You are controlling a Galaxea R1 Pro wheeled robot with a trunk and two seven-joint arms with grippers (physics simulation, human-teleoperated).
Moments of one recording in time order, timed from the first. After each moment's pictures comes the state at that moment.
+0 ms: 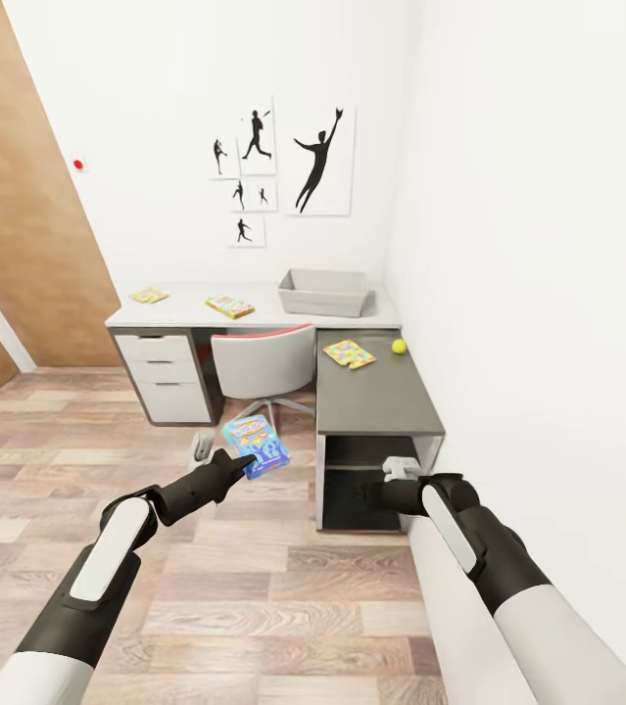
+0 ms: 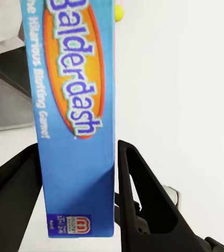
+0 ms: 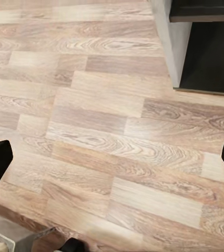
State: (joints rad) left arm -0.50 0.08 -0.06 -1.27 1.27 0.71 0.00; right arm -0.67 -0.06 0.26 -1.02 -0.43 0.83 0.14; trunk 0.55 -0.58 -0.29
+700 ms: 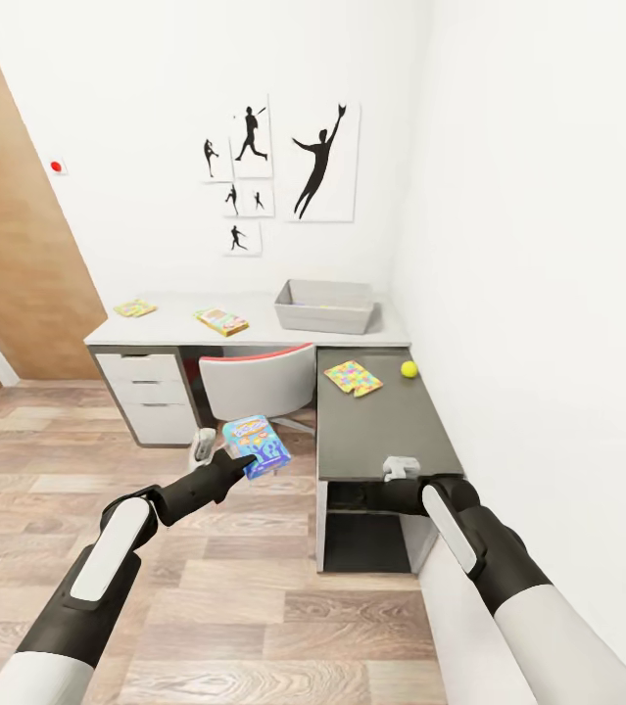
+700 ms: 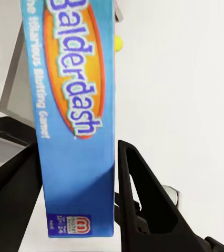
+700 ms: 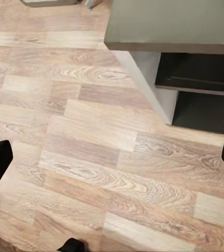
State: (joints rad) left arm -0.50 0.08 -0.06 -1.27 1.27 0.71 0.00; right arm -0.67 -0.06 0.26 -1.03 -0.43 0.83 0.14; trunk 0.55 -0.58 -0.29
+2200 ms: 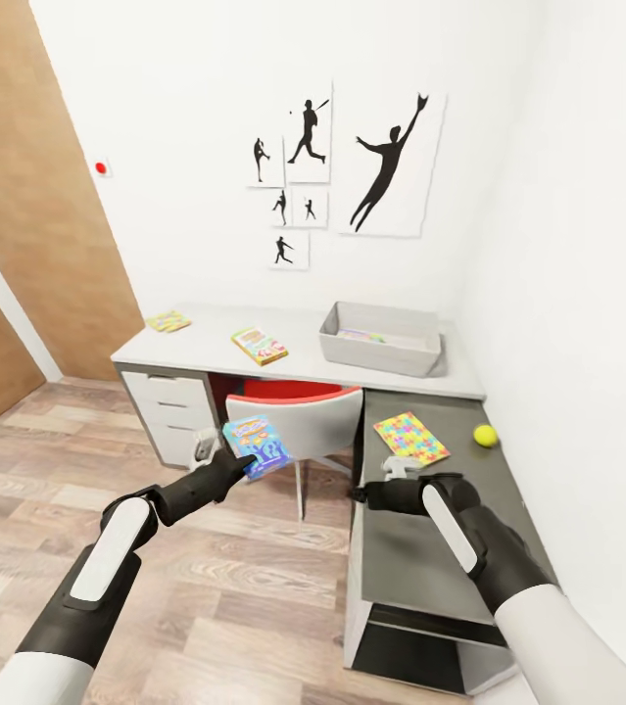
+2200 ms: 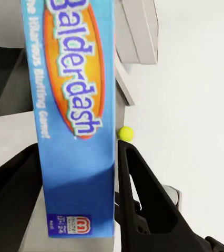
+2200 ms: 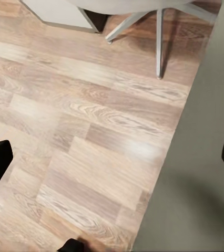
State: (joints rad) left arm -0.50 0.08 -0.06 -1.27 1.27 0.71 0.00; right arm -0.67 -0.07 0.26 -1.03 -0.43 0.83 0.14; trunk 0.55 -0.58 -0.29
